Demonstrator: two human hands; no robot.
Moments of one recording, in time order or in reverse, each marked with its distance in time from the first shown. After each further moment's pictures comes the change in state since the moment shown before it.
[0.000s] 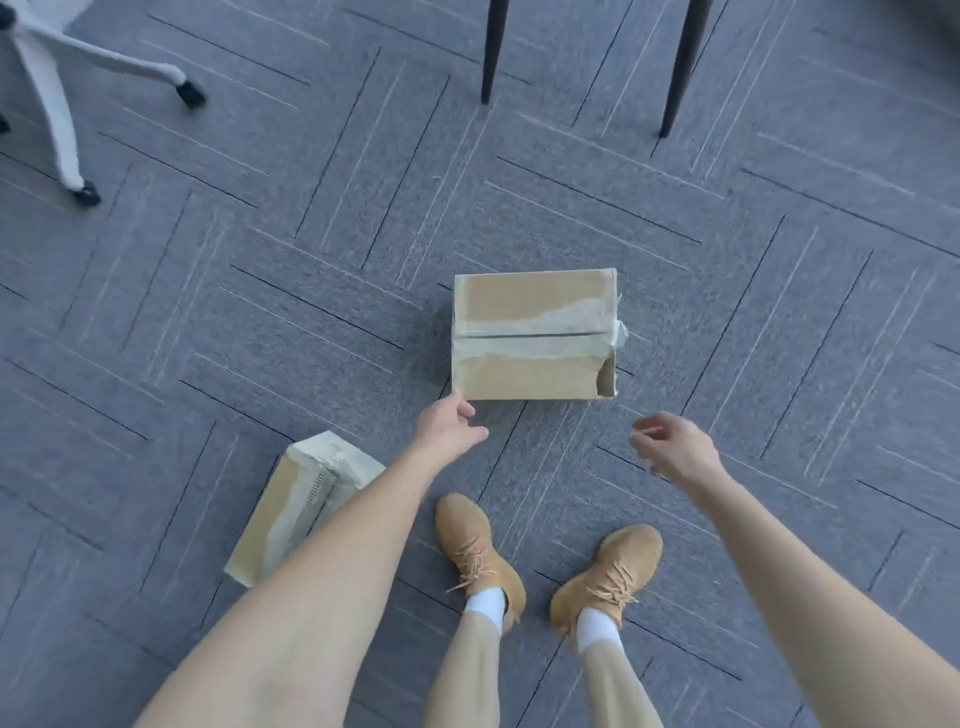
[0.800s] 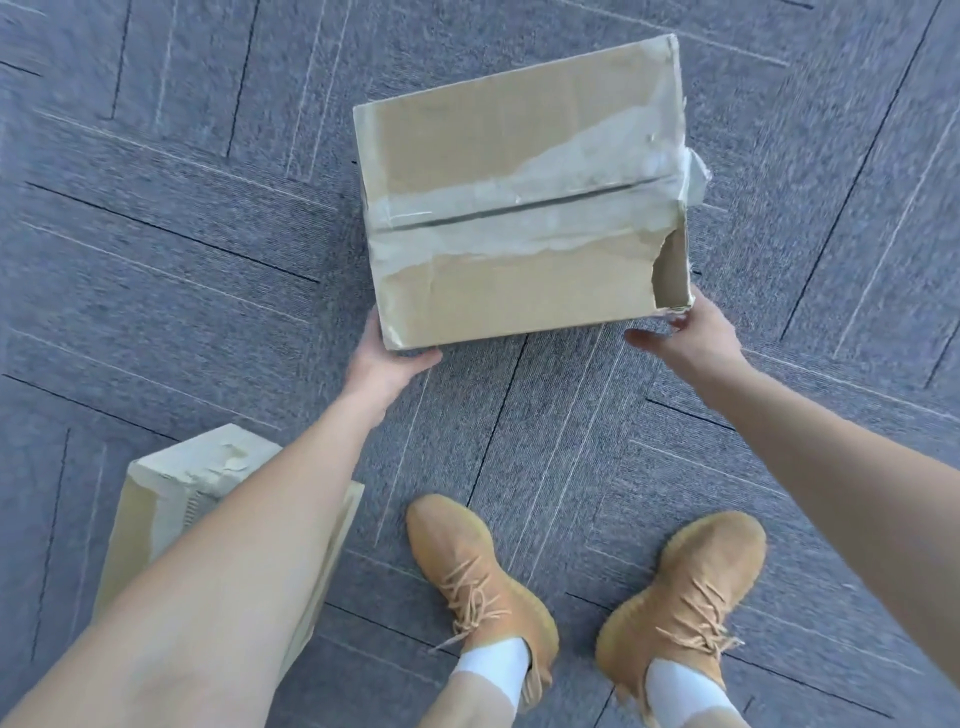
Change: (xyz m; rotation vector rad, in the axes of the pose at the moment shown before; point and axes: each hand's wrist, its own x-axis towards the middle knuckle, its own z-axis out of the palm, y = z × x) left_hand 0.273 -0.129 0.117 -0.378 0.159 0.084; right_hand 0.254 0.099 0.139 0.269 0.175 -0.058
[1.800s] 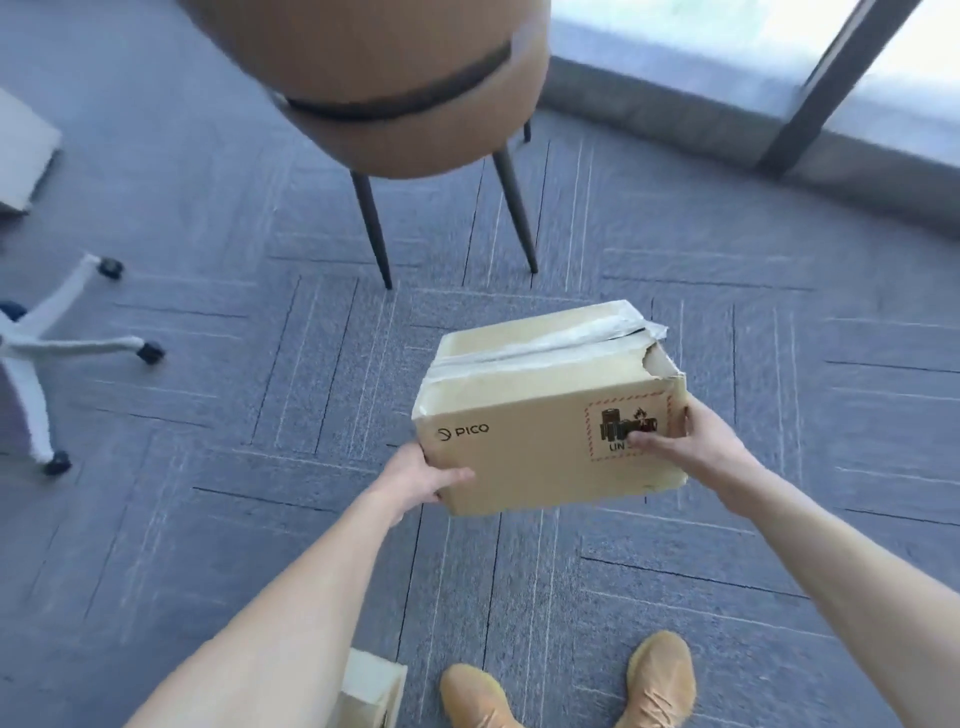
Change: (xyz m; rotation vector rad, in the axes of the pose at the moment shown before) left_hand -0.247 0.341 -0.079 0.240 -0.342 0.142; right_hand -0.211 -0.167 -0.289 0.240 0.061 -0.120
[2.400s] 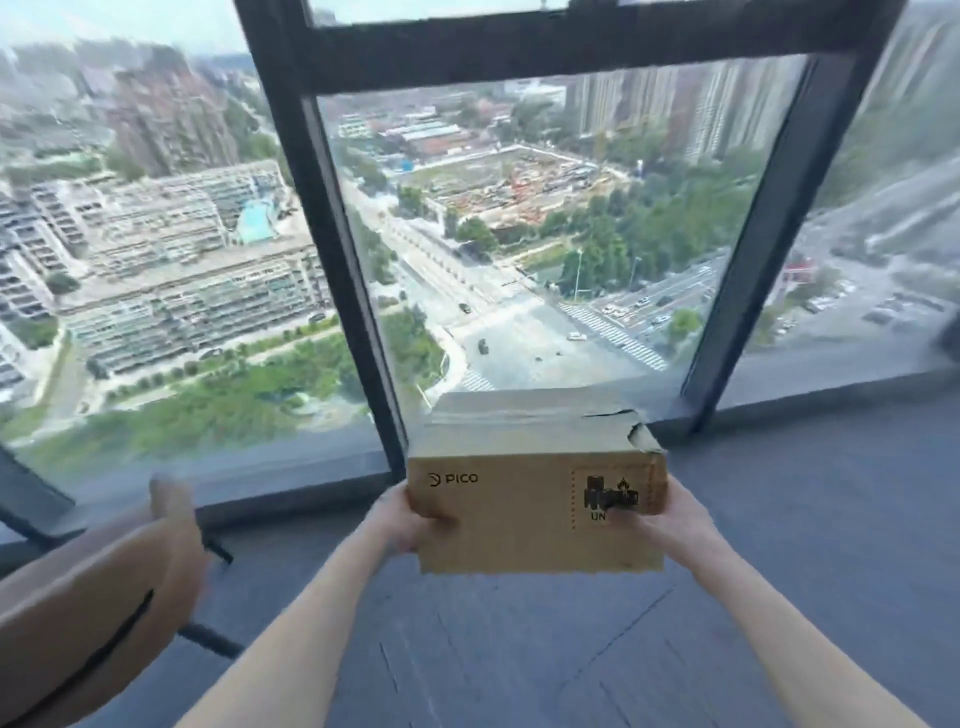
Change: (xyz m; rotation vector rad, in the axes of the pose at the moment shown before) left_hand -0.398 0.523 0.296 0.409 -0.376 0.674; right_hand -0.419 -0.026 -0.505 0.445 0.806 -0.061
